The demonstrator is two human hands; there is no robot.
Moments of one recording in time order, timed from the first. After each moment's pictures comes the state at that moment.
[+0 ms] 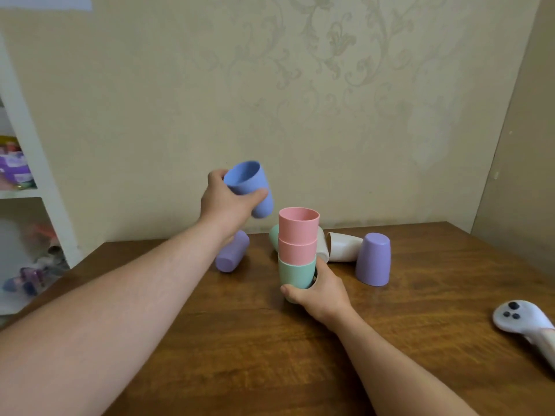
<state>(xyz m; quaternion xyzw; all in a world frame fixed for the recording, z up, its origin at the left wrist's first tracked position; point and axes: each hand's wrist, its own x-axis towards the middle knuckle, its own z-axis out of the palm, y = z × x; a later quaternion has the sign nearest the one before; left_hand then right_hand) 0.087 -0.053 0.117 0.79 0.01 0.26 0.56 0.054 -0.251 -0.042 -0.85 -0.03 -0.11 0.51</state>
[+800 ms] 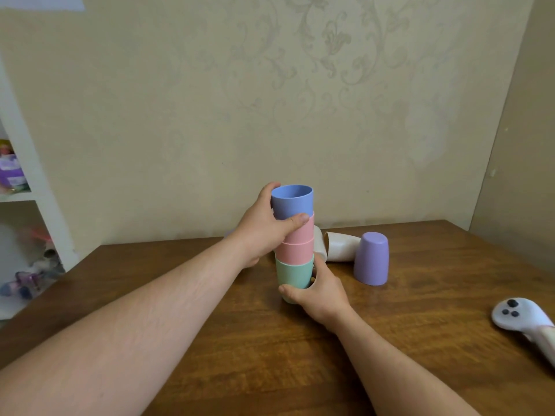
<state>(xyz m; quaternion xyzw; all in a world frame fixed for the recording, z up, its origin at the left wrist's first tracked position) 0.070 -0.100 0.092 0.80 -0.14 0.09 0.58 0.057 -0.254 -0.044 -0.84 -0.03 -0.11 0.53</state>
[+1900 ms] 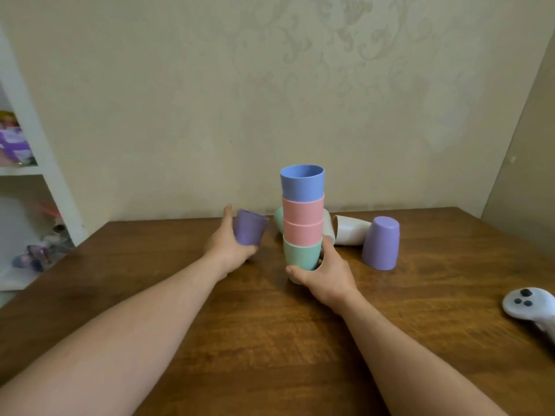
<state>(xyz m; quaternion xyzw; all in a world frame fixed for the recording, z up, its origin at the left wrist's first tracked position) 0.123 -0.016 -0.015 0.89 0.05 0.11 0.44 0.056 -0.251 -0.042 -0.85 -0.02 -0.12 0.51</state>
